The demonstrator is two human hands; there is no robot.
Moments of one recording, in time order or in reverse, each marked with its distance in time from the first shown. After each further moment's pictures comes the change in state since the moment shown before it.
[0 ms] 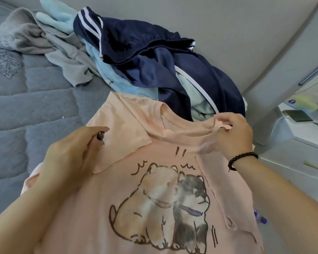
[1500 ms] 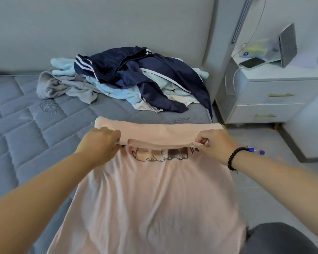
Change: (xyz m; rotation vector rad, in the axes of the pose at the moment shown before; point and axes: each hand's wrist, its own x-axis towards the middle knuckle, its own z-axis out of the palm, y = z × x) left_hand -0.024 0.091 -0.100 0.568 -0.472 0.570; right_hand -0.195 -0.019 -0.143 -0.122 -0.479 0.029
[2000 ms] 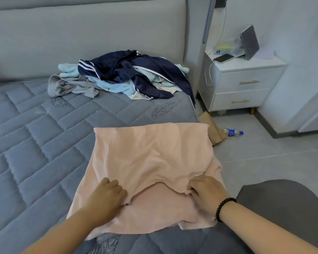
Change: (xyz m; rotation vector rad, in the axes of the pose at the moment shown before) left_hand -0.231 0.108 -0.023 0.082 -0.283 0.403; right_hand -0.246 -0.013 0.099 -0.242 -0.094 -0.146
